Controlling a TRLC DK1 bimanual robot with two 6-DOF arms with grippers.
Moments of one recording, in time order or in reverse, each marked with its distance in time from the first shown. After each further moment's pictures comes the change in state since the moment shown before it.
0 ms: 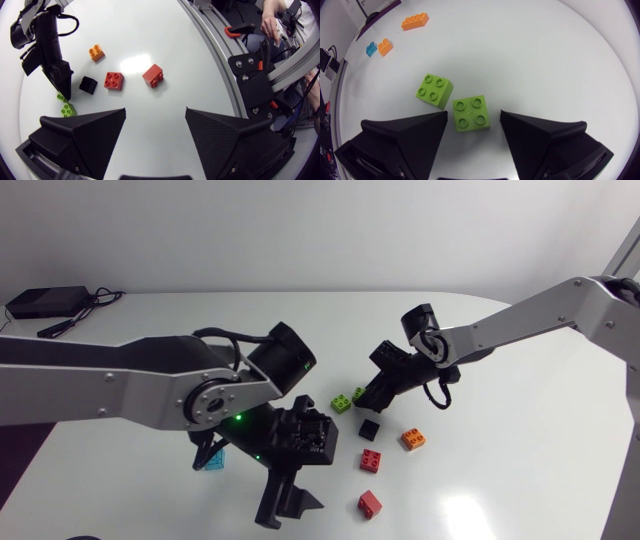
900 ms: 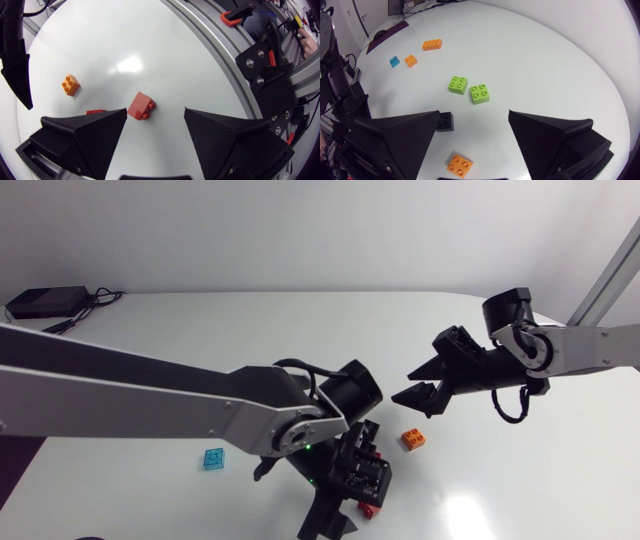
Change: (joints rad) left arm -0.154 0.224 0.134 0.058 -0.047 0.117; right arm -0.171 -0.462 -0.325 -0.011 -0.141 -0.031
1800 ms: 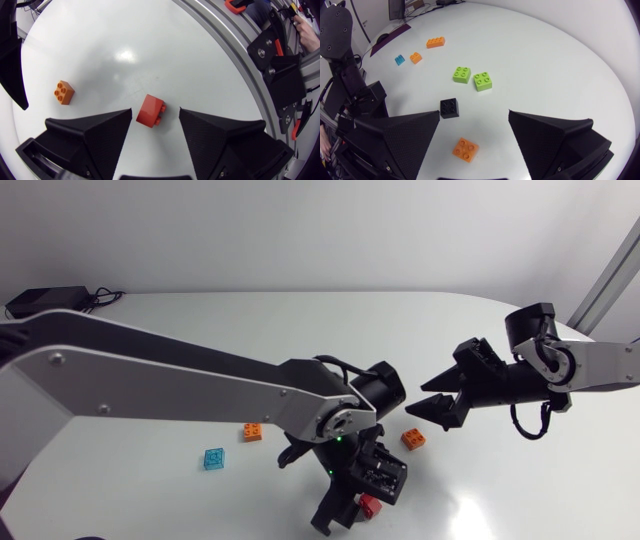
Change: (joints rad) left arm -0.014 0.150 0.171 -0.127 -0.037 0.105; right arm -0.091 -0.045 -0.082 -0.020 -0.076 -0.046
